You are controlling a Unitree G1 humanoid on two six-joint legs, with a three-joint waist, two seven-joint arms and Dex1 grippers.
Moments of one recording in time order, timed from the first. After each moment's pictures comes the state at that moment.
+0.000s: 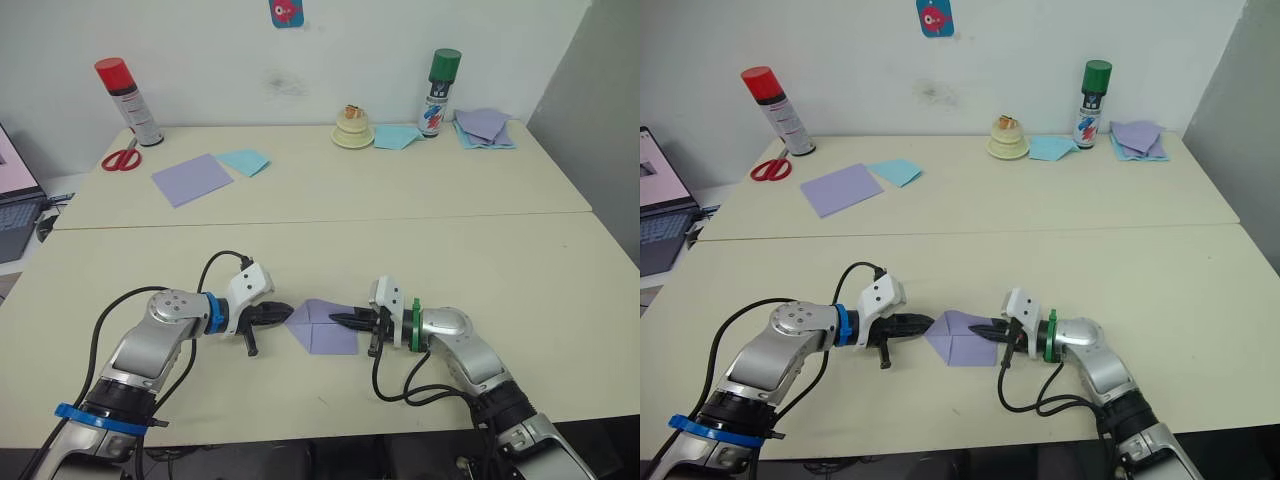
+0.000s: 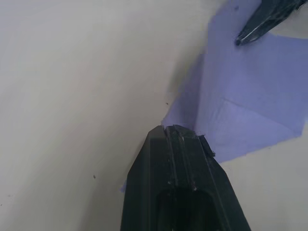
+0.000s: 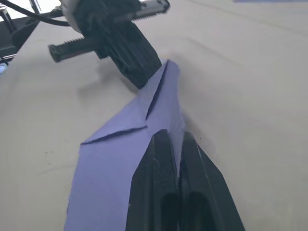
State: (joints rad) left arm -0.30 0.70 -0.16 0.01 -0.20 0.41 -1.07; right arm -0.35 -0.26 0.32 0.19 0.20 0.16 0.95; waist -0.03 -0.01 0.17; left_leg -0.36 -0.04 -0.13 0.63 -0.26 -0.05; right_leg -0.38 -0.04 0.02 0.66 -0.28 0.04
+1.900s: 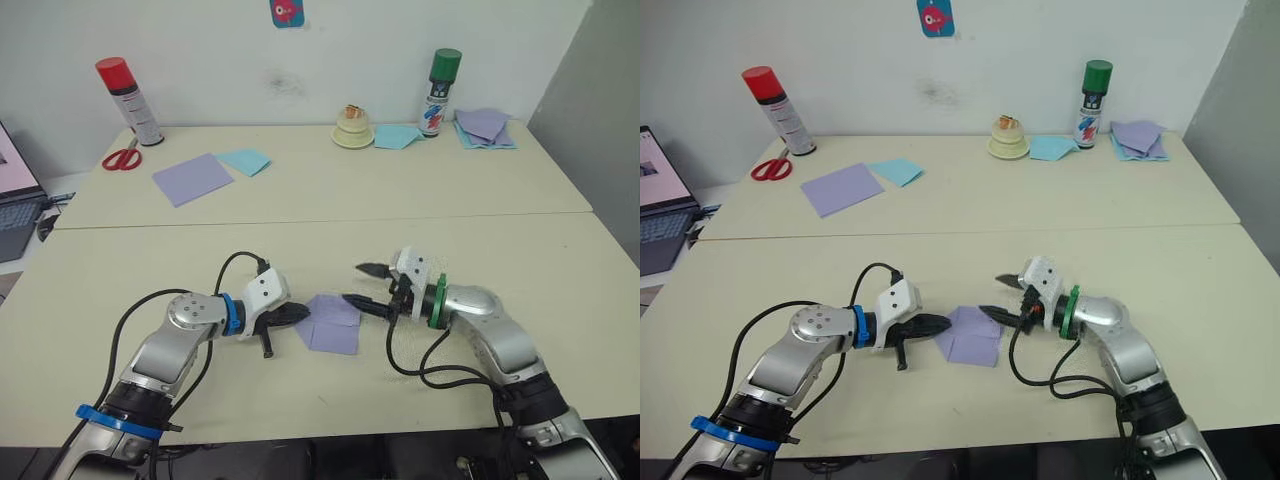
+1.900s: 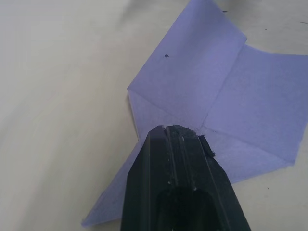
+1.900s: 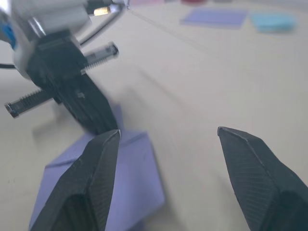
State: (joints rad) left arm -0.29 0.64 -0.20 0.02 -0.16 0.30 -1.02; right arm -0.38 -0.35 0.23 -0.09 0.23 0.24 0.87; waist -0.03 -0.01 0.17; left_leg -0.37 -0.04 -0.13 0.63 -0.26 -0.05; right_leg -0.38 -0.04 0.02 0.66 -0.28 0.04
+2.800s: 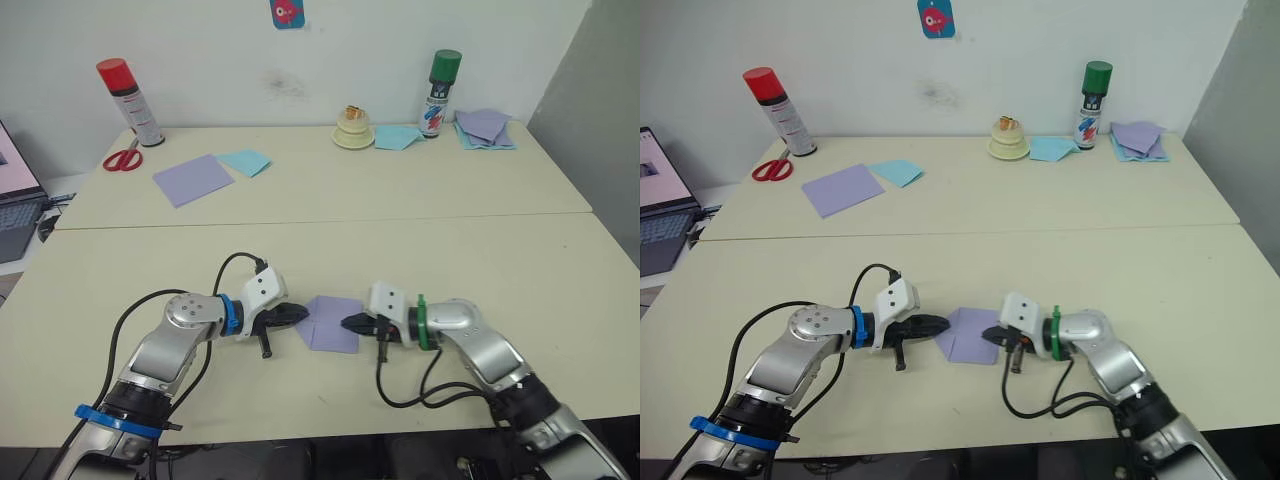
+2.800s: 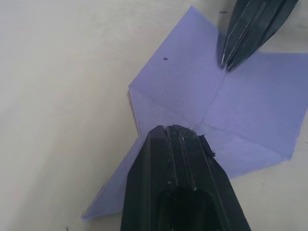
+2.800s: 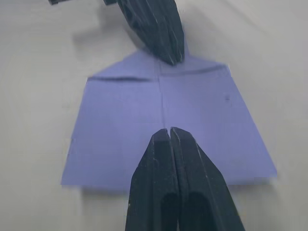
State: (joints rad) left arm -0.29 0.64 -0.19 0.01 -0.18 0.34 -1.04; right arm -0.34 -0.46 0.39 -0.03 0.07 0.30 0.96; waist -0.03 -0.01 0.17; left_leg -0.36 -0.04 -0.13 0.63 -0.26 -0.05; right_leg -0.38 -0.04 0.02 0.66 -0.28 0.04
